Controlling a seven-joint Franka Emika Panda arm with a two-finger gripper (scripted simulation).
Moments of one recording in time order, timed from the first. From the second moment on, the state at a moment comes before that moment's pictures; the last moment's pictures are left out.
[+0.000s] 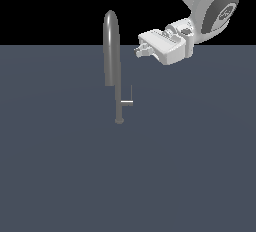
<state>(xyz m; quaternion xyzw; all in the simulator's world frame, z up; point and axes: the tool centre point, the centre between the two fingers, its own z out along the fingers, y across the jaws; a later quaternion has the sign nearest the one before) 0.035 -0.031 0.264 -0.70 0.42 0.40 0.42</state>
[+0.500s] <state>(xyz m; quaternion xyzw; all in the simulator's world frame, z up) 0.055 -0.024 0.187 -0.56 0.48 0.46 0.48</state>
